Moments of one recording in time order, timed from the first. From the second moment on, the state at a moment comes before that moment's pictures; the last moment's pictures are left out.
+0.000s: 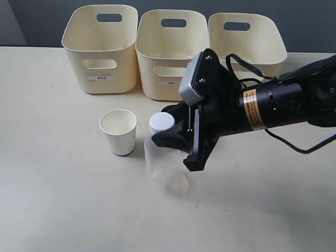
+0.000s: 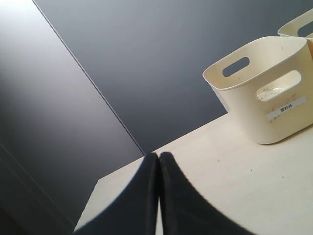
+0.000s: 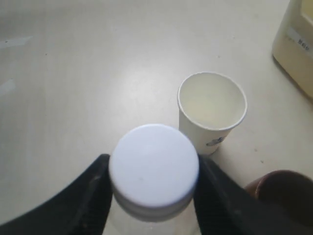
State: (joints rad) left arm 0.01 0.00 0.00 0.41 0.04 0.12; right arm 0.49 1.55 -0.77 -1.59 -0.68 1.11
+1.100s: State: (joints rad) left arm 0.01 0.00 0.00 0.41 0.04 0.12; right arm 0.57 2.04 -1.69 -1.16 -0.40 0.76
